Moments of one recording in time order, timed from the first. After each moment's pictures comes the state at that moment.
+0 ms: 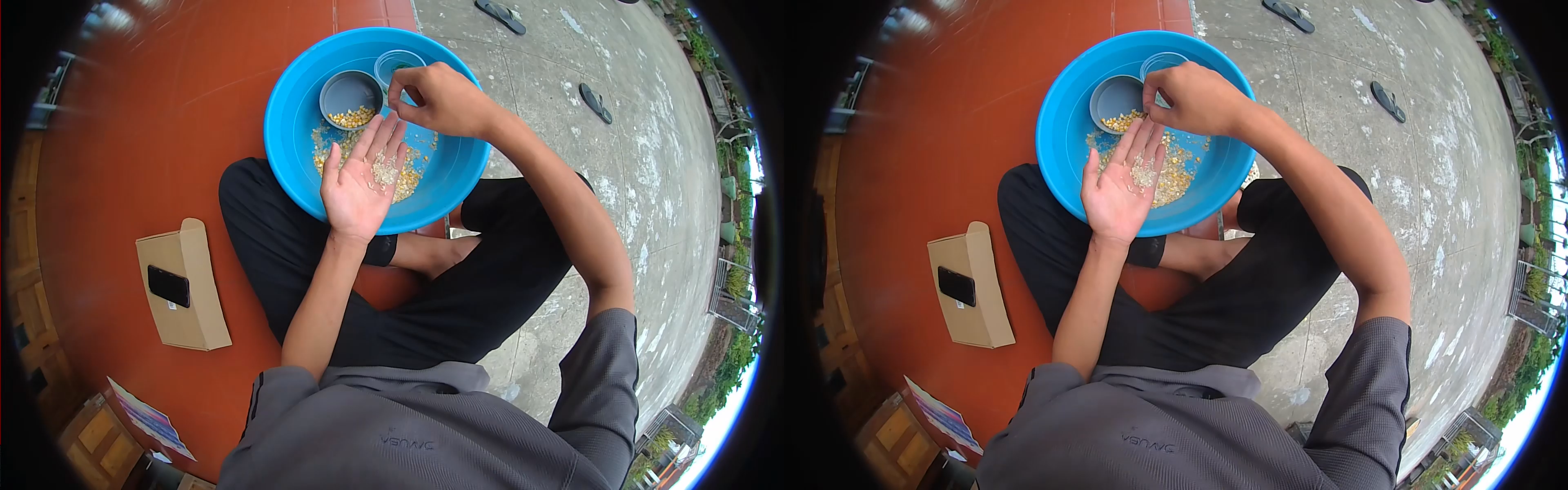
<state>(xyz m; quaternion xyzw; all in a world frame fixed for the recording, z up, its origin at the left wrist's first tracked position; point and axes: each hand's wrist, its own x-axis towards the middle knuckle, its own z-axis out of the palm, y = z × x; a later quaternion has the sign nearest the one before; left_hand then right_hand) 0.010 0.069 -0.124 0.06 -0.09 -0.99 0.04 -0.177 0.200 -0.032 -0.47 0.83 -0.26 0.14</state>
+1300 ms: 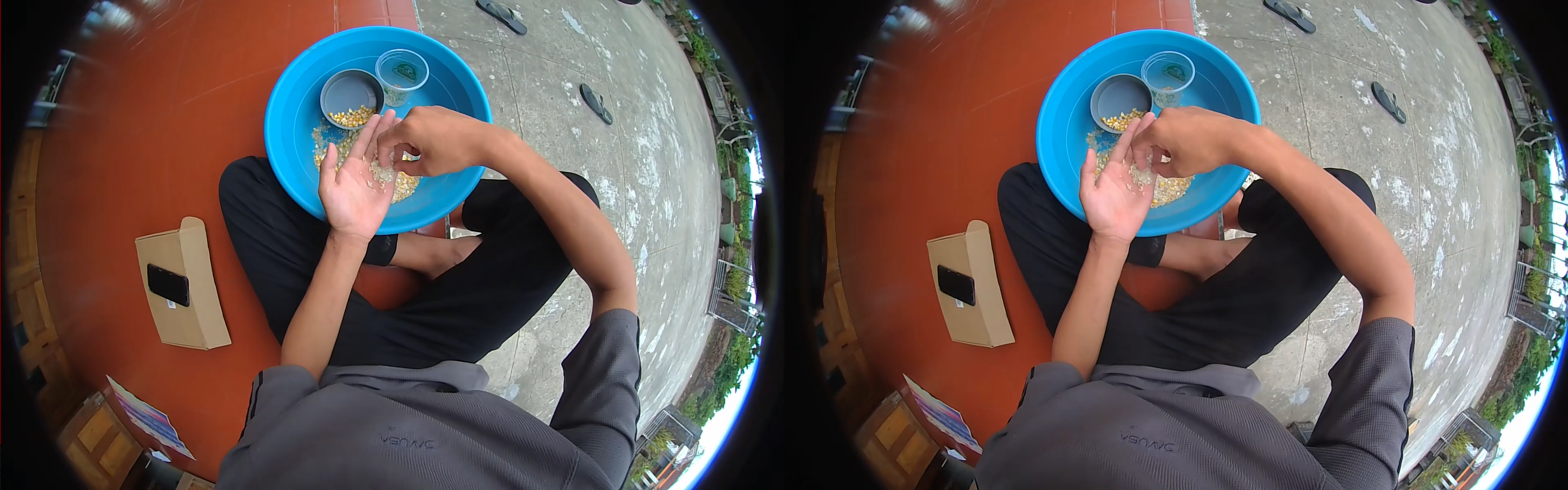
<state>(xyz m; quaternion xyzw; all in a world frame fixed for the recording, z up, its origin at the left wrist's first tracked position) 0.011 0.067 -0.124 0.06 -0.10 -0.99 0.03 -0.147 0.206 -0.047 -0.61 0.71 -0.25 0.26</state>
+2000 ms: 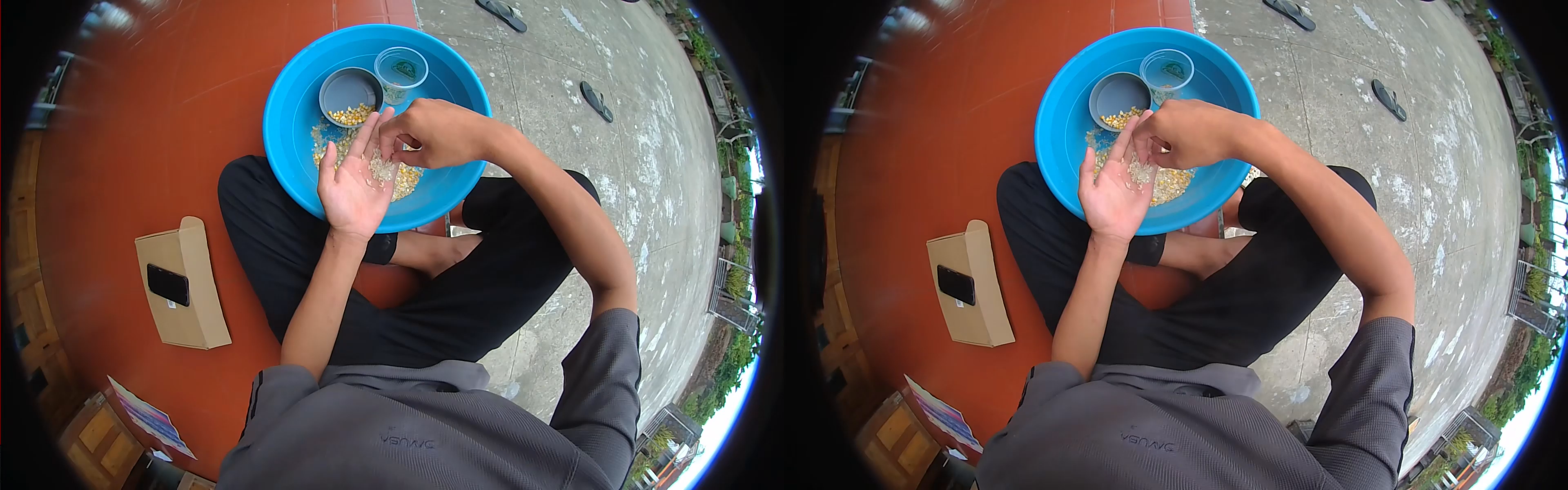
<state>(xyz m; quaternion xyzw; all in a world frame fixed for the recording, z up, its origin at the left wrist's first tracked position) 0.011 0.067 -0.124 0.07 -0.09 -0.99 0.03 -0.149 0.206 -0.036 -0.58 0.73 -0.23 0.27</state>
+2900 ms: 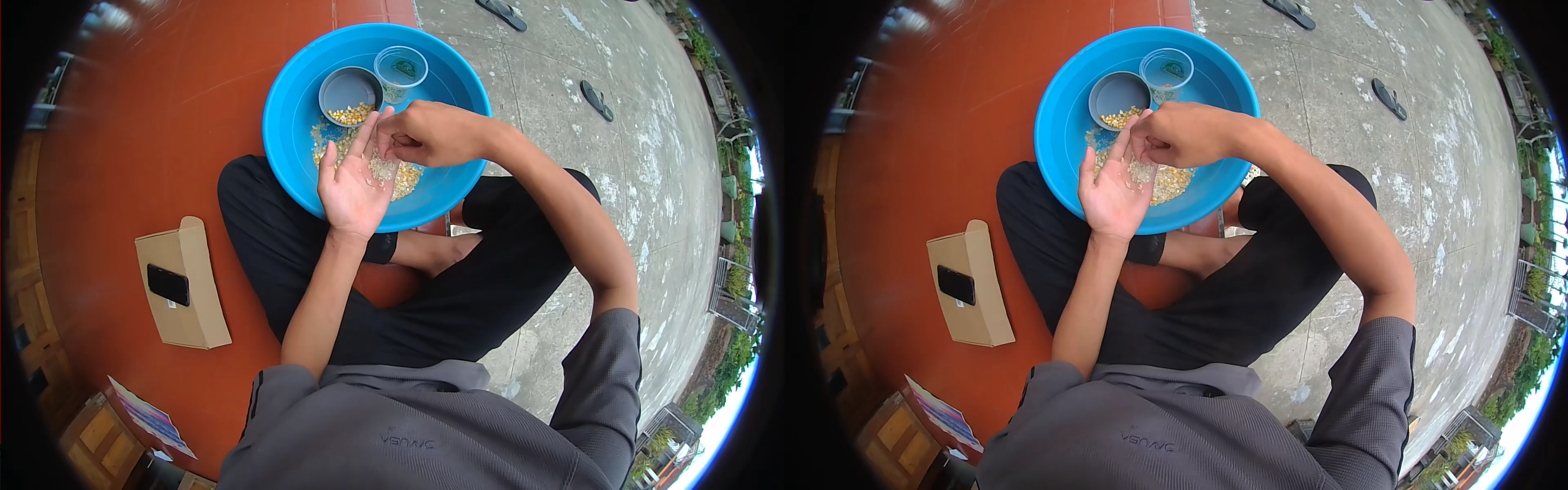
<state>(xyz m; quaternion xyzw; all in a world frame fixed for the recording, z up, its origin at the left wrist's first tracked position) 0.010 0.068 -0.123 0.08 -0.10 -0.99 0.03 -0.151 0.203 -0.034 -0.58 0.72 -0.24 0.30</state>
